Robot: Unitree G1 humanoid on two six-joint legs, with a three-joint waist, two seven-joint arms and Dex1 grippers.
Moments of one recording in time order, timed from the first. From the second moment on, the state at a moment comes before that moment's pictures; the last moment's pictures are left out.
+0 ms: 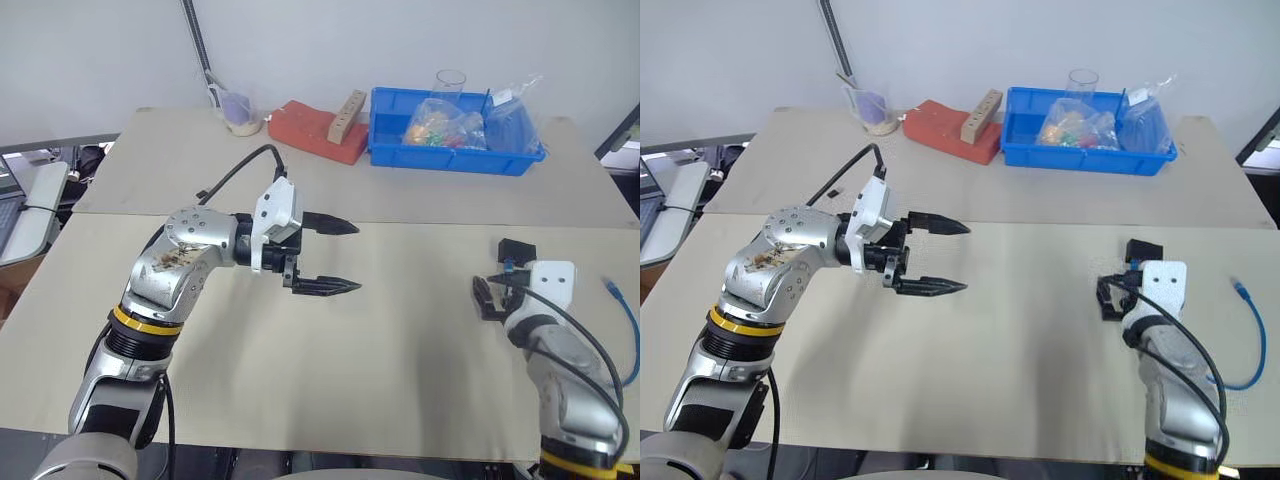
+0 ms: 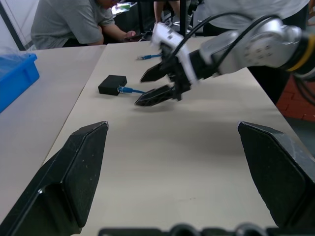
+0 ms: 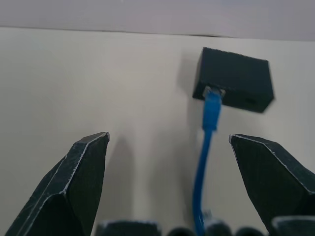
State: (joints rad) left arm -0.66 0.54 -0.18 -0.16 -0.50 0.46 -1.21; right arm -0.07 -0.33 -0.35 -0.29 0.14 0.68 0.19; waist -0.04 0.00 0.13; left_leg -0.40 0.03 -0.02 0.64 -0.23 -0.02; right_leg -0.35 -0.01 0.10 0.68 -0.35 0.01
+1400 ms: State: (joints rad) left arm -0.49 0.60 0.08 -0.17 -0.75 0.83 -0.96; right arm -0.64 -0.67 0.28 0.18 -0.16 -0.76 0.87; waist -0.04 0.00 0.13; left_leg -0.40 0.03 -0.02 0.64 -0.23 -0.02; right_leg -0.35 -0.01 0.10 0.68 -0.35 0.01
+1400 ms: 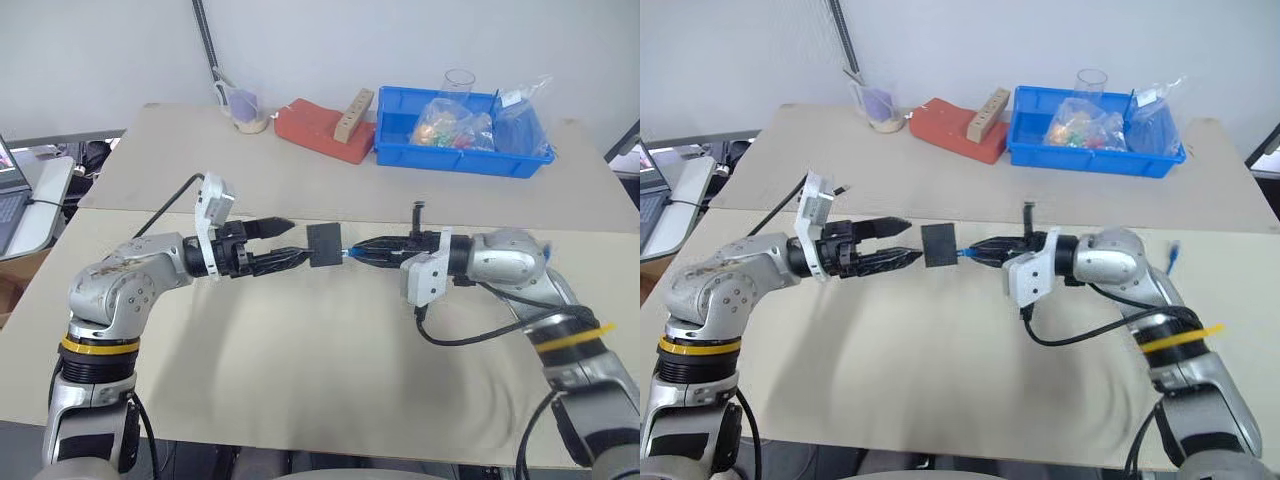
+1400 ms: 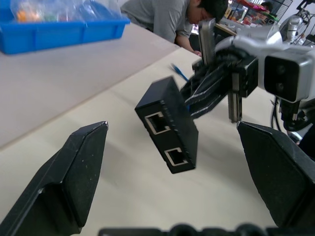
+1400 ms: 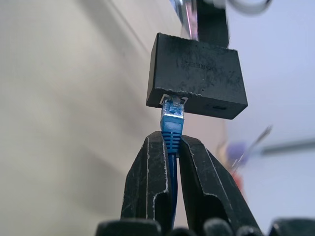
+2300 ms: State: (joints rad) left arm -0.50 0.57 0.05 -0.18 -0.76 0.84 -0.96; right arm -0.76 -0.63 0.33 0.30 -0.29 -0.94 0.71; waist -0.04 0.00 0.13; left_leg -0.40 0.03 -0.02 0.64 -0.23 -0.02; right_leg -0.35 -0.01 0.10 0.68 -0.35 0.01
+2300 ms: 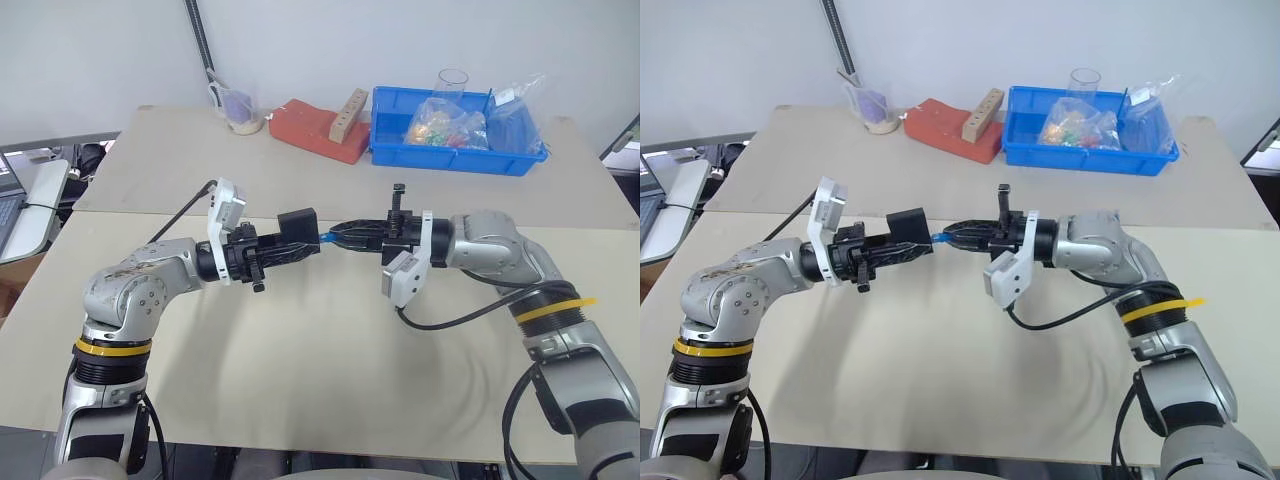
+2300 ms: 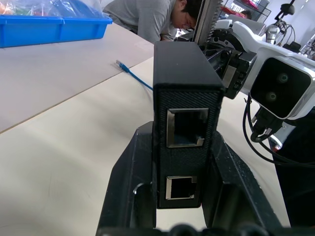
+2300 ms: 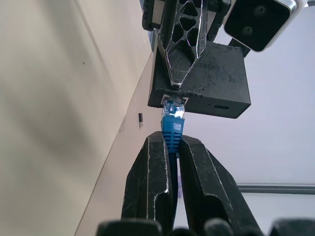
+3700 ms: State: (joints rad) left arm -0.58 0.62 -0.05 -0.12 -0.63 0.68 -1.17; right arm -0.89 -0.62 0.30 -0.03 0.60 0.87 1.10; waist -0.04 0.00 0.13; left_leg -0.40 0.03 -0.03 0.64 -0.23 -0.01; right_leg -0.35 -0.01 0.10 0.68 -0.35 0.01
